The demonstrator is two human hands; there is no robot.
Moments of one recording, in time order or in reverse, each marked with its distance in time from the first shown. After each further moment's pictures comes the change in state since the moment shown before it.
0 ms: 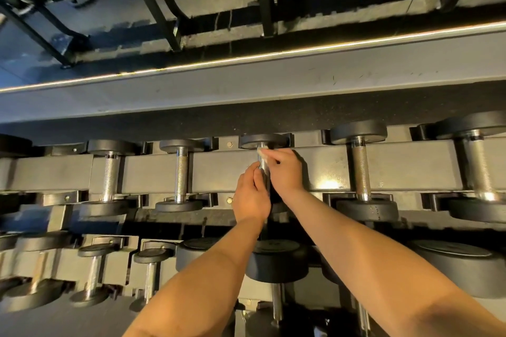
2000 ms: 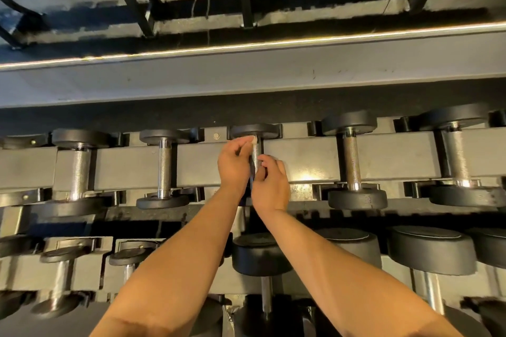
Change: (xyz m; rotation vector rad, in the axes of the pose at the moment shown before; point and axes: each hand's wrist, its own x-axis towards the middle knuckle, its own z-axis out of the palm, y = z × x) left_hand 0.056 0.011 -0.012 -0.453 -0.062 0.105; right_hand -0.049 0.019 0.035 -0.237 0.218 0.112
